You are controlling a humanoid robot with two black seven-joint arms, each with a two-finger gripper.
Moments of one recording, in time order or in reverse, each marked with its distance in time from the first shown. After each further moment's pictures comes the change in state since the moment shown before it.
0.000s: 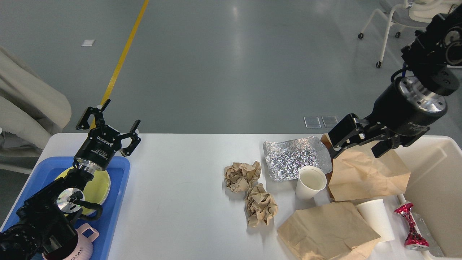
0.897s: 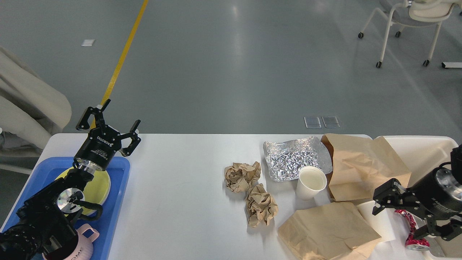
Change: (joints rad) left arm 0.000 0.000 -0.002 0.000 -0.001 -0.003 0.001; right arm -0.519 -0.160 -0.173 0.002 0.334 -0.298 -0.141
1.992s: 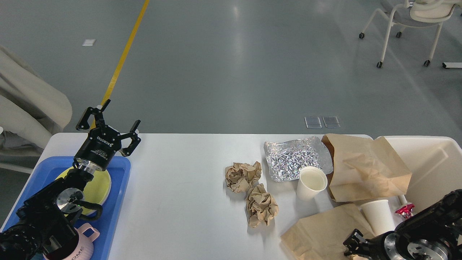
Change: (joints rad) left arm 0.001 0.000 0.000 0.000 0.001 -0.002 0.001; right arm -0.599 0.050 0.373 -0.012 0.128 -0.640 0.012
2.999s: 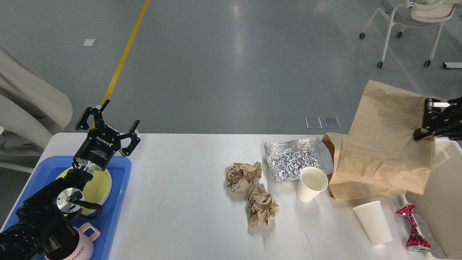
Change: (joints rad) left arm 0.001 0.001 -0.002 0.000 0.000 0.002 -0.001; right arm 1.119 -0.222 -0.388 -0.148 -0.449 0.891 0.023
